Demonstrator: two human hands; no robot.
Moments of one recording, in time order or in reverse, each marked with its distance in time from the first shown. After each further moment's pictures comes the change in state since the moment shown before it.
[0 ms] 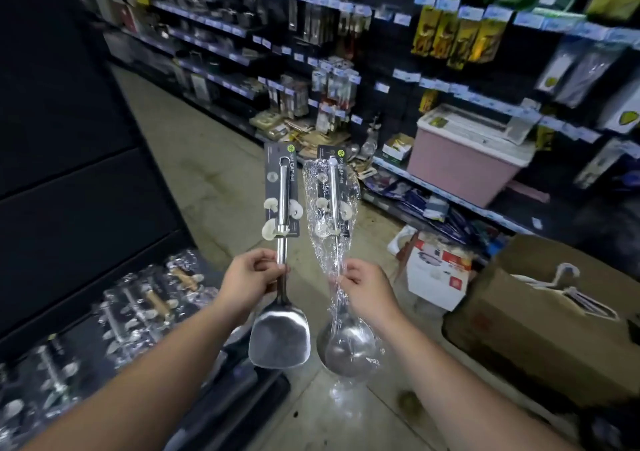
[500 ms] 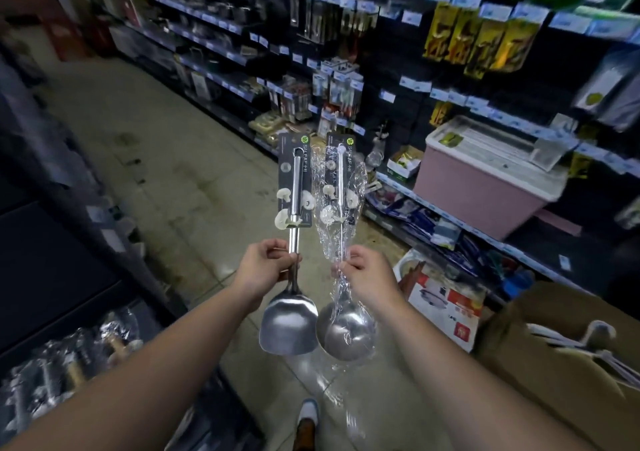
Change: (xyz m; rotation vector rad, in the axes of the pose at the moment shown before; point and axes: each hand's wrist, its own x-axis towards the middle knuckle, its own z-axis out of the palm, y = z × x) left_hand 0.220 0.066 0.124 -0.072 0.042 -0.047; right_hand 0.252 0.012 -0.104 0.021 -0.018 -0.019
